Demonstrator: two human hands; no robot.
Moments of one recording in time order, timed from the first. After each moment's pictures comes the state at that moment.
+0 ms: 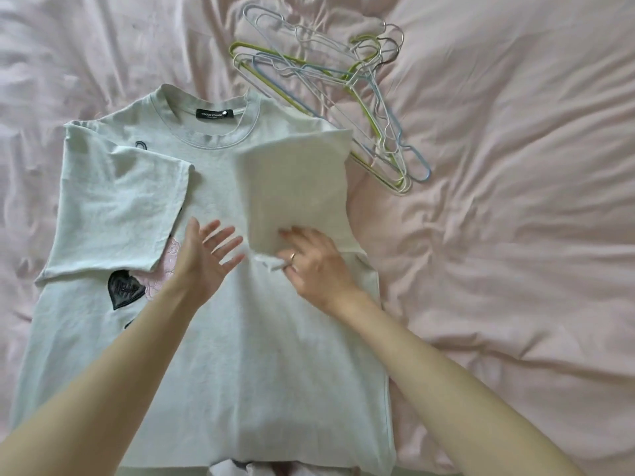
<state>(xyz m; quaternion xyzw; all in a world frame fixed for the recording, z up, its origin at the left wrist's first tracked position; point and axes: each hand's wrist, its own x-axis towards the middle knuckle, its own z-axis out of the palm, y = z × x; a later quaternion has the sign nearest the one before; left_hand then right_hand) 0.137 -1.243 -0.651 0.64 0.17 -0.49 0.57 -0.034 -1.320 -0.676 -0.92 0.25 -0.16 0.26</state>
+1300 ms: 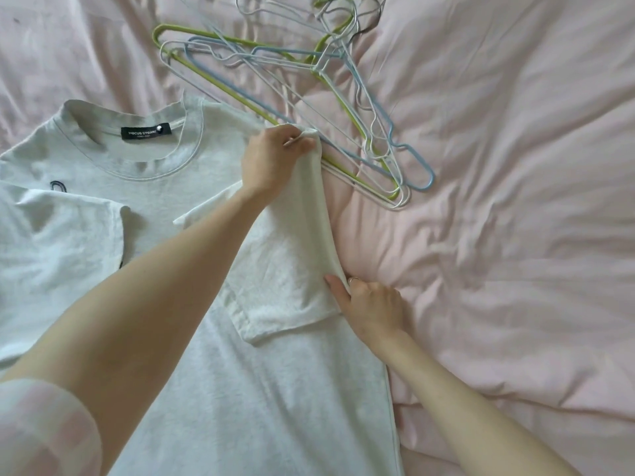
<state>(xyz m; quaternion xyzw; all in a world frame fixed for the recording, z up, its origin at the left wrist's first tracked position) 0.131 -1.476 -0.725 0.82 -0.41 -0.29 0.27 -0.087 -1.371 -0.726 -0.81 0.53 0.07 0.22</state>
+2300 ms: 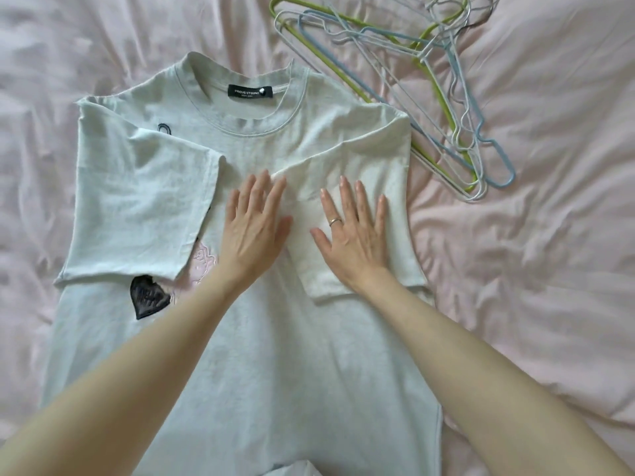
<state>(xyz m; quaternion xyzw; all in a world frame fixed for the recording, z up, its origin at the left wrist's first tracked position) 0.175 -1.271 -0.722 0.84 -0.53 -0.14 0.03 0.024 -1.361 -0.740 -0.91 0.39 0.07 0.14</state>
